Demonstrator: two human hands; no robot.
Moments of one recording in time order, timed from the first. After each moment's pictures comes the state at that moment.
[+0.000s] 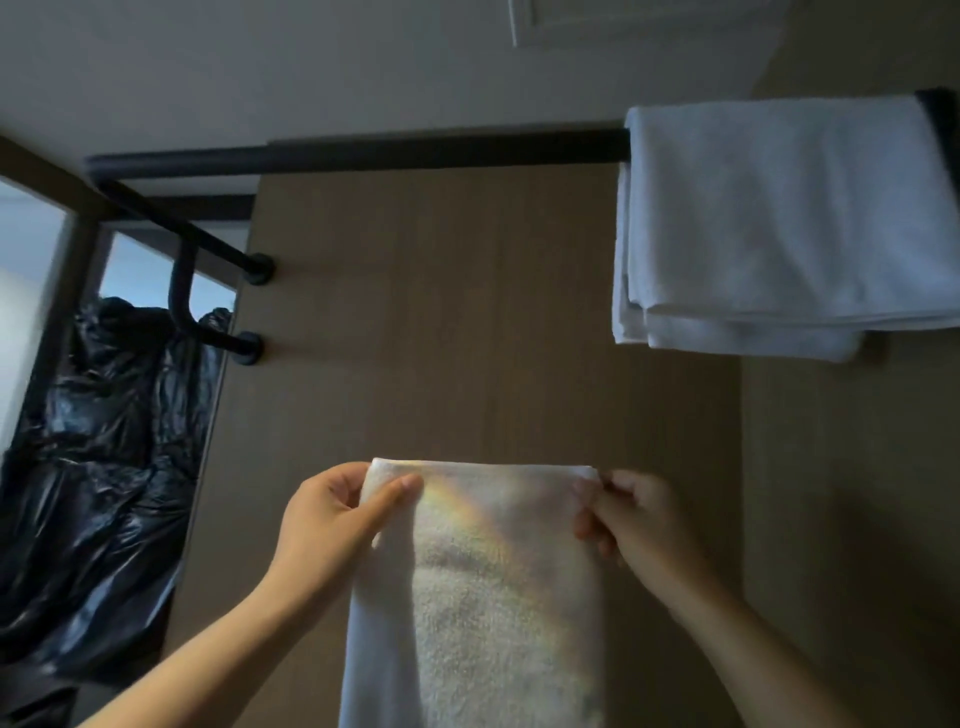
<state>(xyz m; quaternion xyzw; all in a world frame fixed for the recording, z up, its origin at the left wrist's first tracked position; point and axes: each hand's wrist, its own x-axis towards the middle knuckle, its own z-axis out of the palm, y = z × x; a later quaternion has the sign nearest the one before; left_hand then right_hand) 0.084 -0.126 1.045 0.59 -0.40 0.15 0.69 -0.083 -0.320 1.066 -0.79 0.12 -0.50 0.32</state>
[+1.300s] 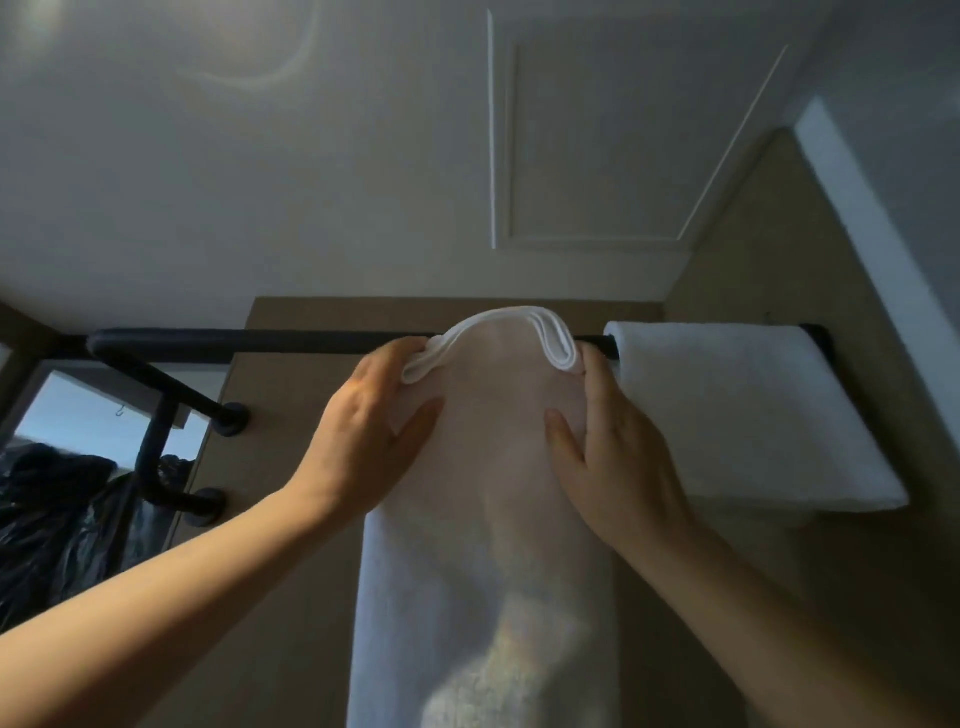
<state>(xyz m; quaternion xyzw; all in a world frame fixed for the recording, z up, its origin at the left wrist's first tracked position) 0.103 -0.084 1.238 0.39 -0.55 0.57 0.47 -0.081 -0.207 1.222 -0.70 0.09 -0.68 -0.19</state>
